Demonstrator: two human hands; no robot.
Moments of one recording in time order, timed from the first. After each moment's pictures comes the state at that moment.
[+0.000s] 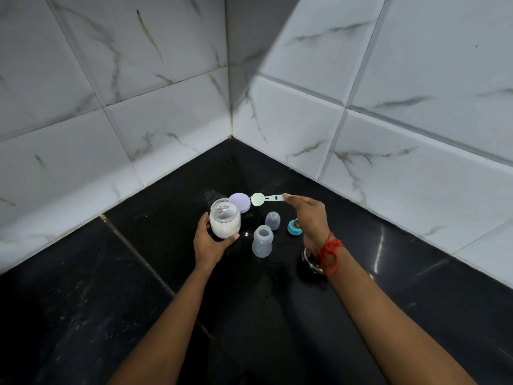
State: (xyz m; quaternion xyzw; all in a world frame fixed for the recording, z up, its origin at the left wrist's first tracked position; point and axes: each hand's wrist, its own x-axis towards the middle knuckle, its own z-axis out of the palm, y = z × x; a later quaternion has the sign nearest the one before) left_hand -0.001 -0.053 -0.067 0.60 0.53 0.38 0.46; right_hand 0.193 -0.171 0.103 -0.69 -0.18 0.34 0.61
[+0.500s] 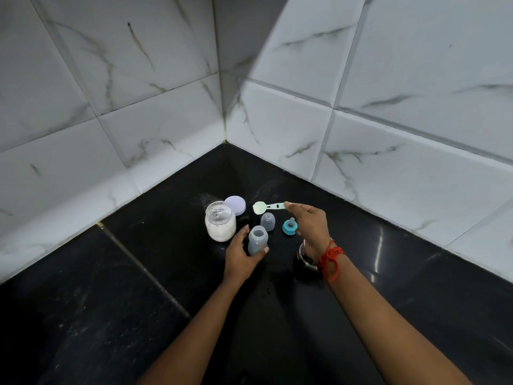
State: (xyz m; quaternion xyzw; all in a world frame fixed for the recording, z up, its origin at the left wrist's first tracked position) left_hand 0.053 -0.120 -0.068 0.69 0.45 0.31 0.47; right_hand 0.202 -0.192 0.087 -0.69 -0.15 0.34 0.62
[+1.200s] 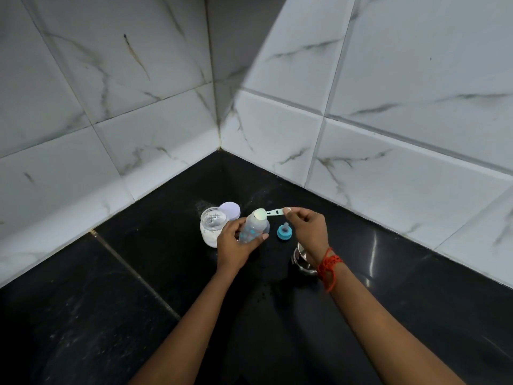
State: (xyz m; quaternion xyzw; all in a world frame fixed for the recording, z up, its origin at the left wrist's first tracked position) left_hand 0.063 -0.103 -0.020 0.69 0.41 0.41 0.44; right_hand 0.208 -0.205 0.082 -0.71 -0.25 0.26 0.60
